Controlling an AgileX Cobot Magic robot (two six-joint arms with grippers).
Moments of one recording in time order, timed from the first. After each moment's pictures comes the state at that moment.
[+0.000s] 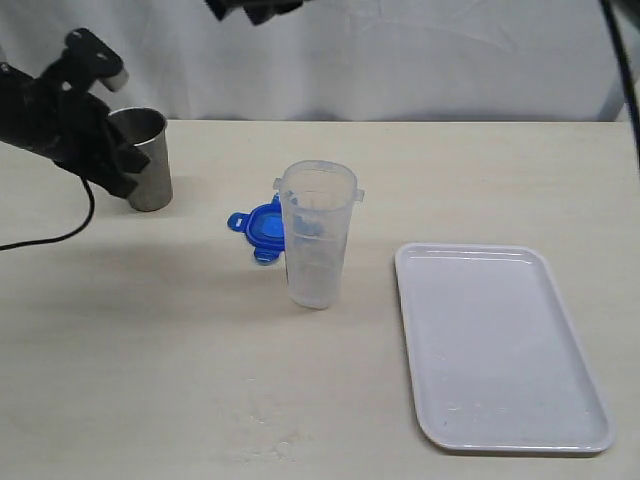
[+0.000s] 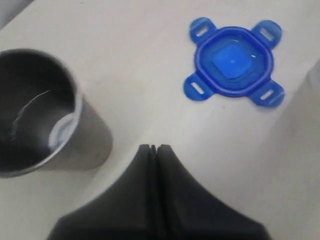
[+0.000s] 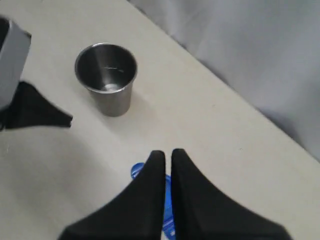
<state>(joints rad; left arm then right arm) -0.07 1.80 -1.18 -0.79 0.57 1.38 0.57 2.14 -2.36 0.09 1.11 -0.27</state>
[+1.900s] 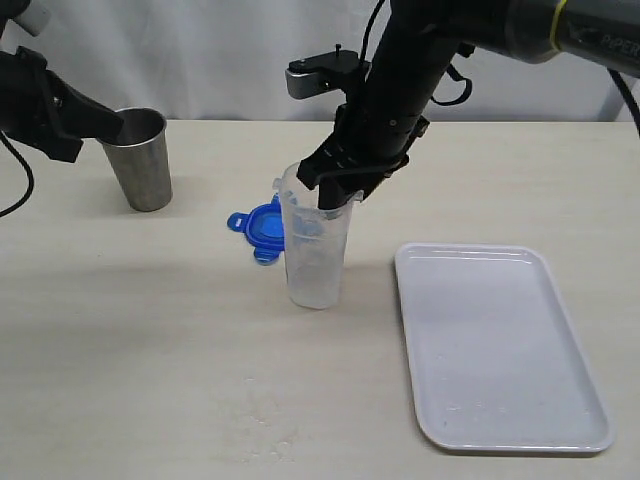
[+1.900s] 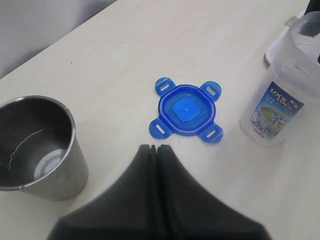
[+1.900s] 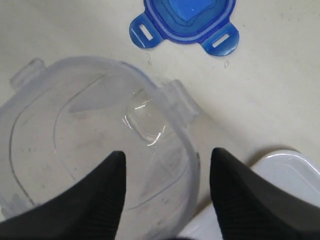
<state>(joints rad) 0.07 1.67 -1.14 -1.07 0.83 1.61 0.45 2.08 -1.84 0.19 1.21 -0.30</state>
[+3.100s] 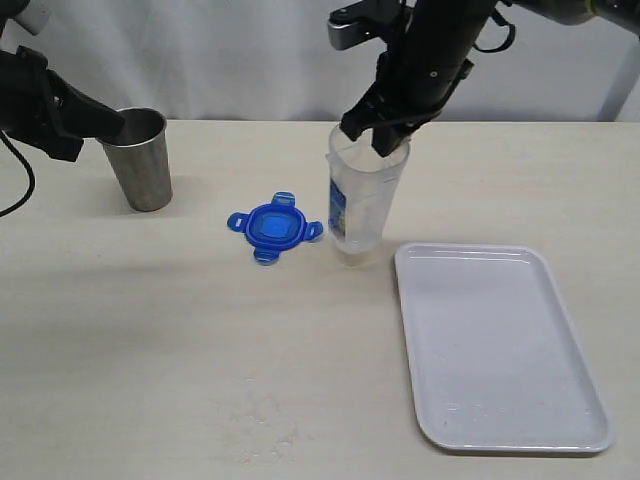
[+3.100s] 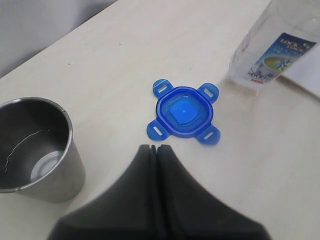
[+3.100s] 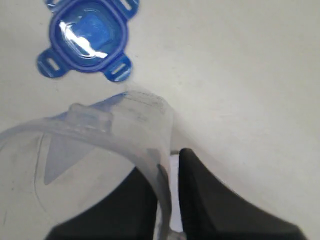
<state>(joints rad) 0.07 1.67 -1.14 -1.07 0.84 1.61 0.37 2.09 -1.97 0.05 1.22 -0.29</state>
